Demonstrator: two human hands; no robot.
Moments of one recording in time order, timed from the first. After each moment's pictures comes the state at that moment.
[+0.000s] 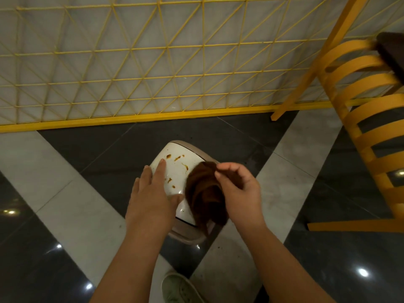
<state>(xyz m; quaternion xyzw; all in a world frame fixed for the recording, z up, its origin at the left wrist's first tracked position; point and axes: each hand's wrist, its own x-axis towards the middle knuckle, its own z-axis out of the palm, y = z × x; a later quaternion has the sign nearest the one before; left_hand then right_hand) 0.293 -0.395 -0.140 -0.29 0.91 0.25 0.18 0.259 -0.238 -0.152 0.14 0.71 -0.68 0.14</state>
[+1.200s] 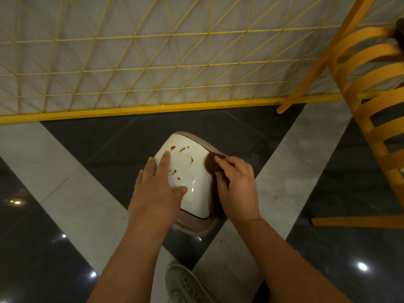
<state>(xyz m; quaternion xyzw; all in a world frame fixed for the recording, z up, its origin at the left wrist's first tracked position) 0.293 -0.398 -0.141 -0.29 0.90 0.26 0.18 0.255 -0.241 -0.209 -0.09 0.93 -0.36 -0.01</state>
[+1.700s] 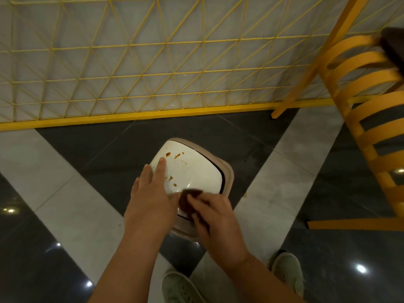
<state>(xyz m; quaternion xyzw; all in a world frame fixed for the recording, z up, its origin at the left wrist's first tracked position) 0.294 -0.397 -0.143 -0.28 0.91 0.25 0.18 0.311 -0.246 -0.205 -0.23 0.90 -0.36 0.02</state>
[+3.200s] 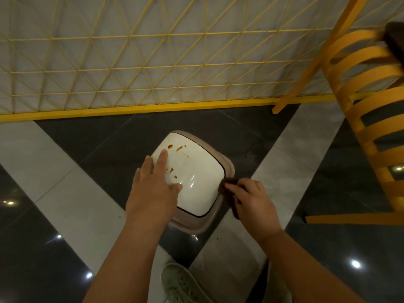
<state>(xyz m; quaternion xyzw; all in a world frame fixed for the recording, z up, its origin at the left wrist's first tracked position) 0.291 -0.396 -0.142 -0.28 0.91 0.25 0.18 0.276 -0.180 -0.230 -0.19 0.96 -0.19 0.06</state>
